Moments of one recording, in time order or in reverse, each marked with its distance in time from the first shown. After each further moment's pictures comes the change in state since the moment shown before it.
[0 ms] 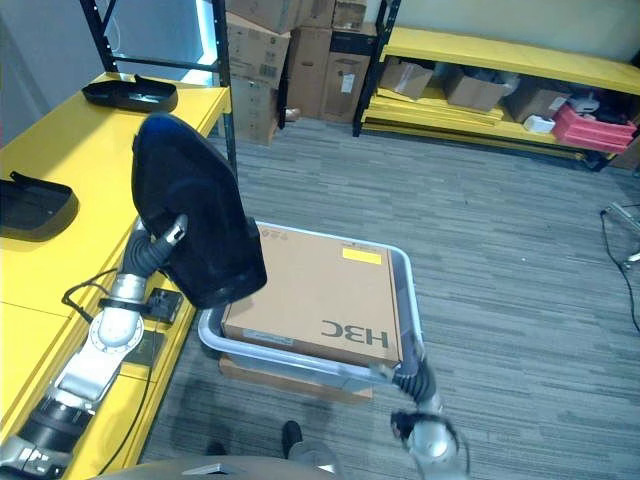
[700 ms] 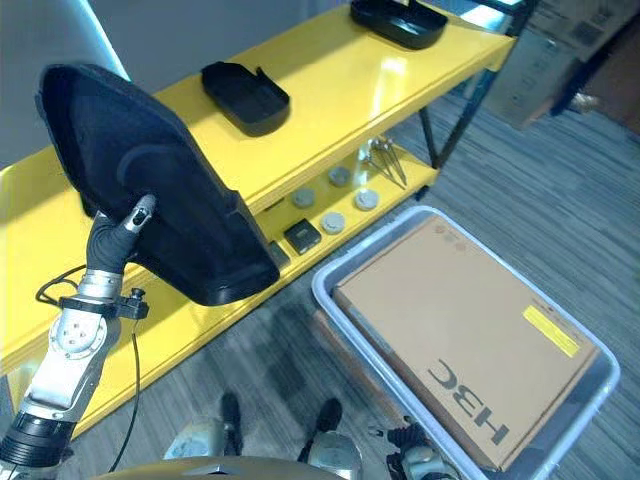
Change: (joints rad) left arm 0.006 0.010 0.125 -0.234 -0.326 -0.060 -0.231; right arm -0.313 0.063 0.038 0.632 0.081 0.125 0.139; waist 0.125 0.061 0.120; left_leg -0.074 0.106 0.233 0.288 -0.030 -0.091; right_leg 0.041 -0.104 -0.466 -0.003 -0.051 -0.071
